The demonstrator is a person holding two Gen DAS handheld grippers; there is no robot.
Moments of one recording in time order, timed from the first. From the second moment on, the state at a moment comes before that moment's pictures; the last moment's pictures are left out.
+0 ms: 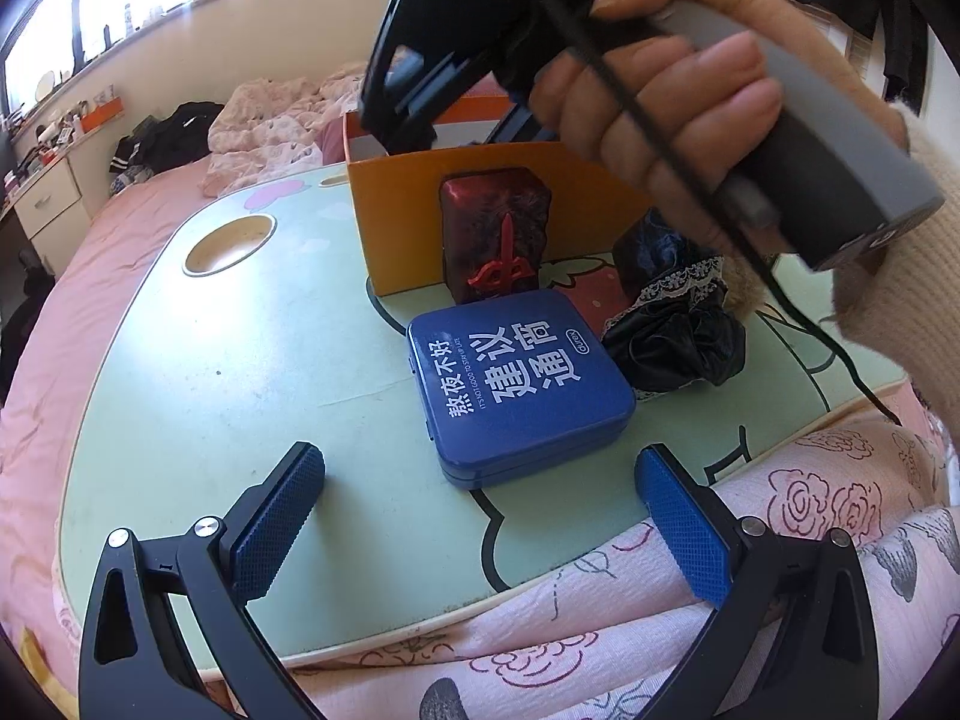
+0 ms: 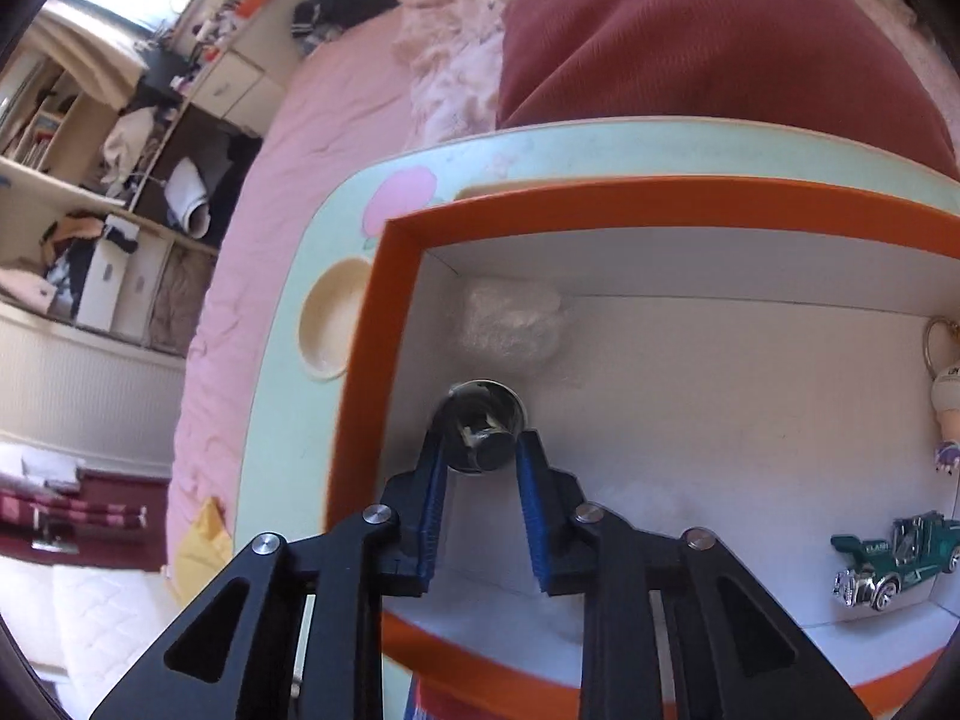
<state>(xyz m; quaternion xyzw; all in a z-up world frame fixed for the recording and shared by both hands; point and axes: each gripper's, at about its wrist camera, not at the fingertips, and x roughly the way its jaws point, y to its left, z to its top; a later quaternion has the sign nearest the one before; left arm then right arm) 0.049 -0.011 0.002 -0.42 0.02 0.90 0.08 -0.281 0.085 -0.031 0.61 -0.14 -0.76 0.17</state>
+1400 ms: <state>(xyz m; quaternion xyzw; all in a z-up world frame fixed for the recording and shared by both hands) 0.052 -0.010 0.002 -0.42 0.02 0.90 0.08 -0.049 0.174 -0.051 0.46 0.03 -0.88 0.03</state>
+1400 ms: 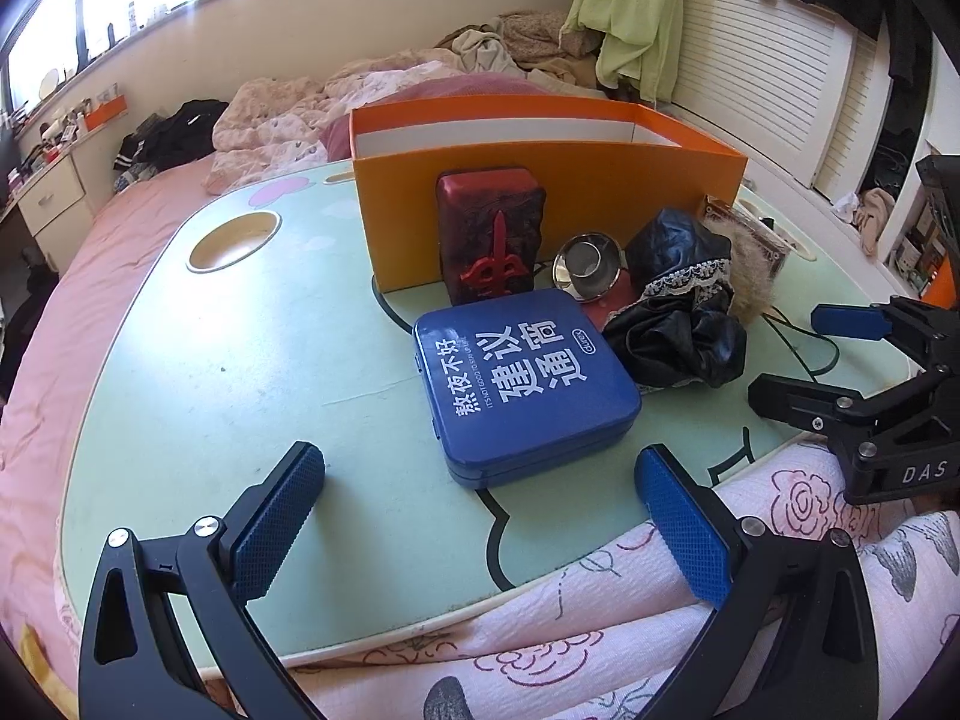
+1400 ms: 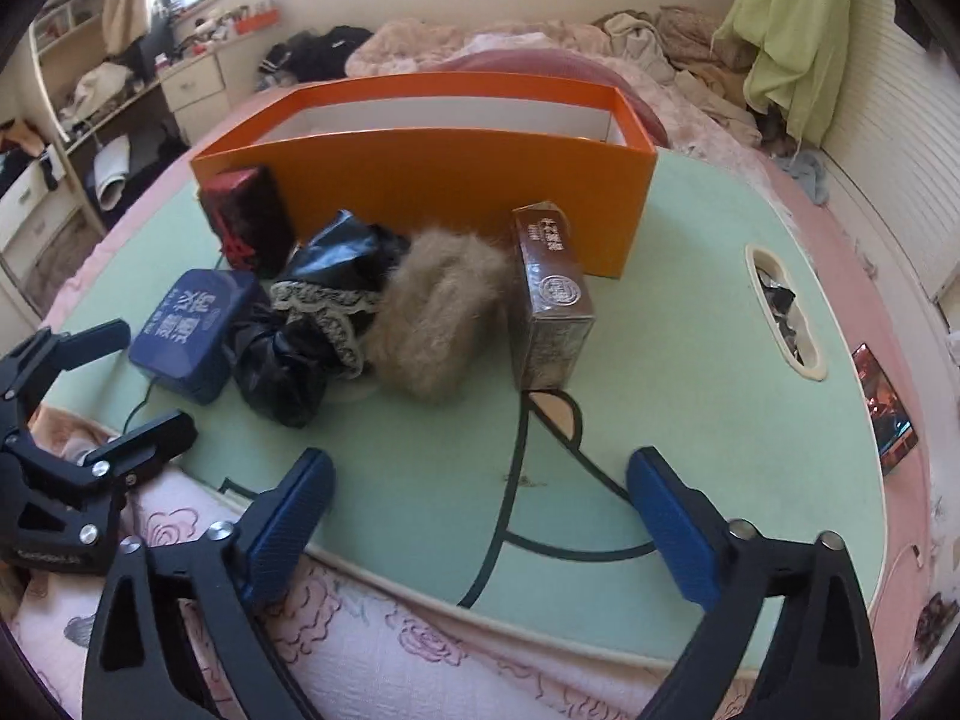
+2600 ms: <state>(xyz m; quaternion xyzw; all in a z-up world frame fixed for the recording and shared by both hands) 0.054 -0.011 0.003 -0.42 0.02 0.90 0.07 -0.045 0.177 -0.051 0.46 0.02 -0.89 0.03</state>
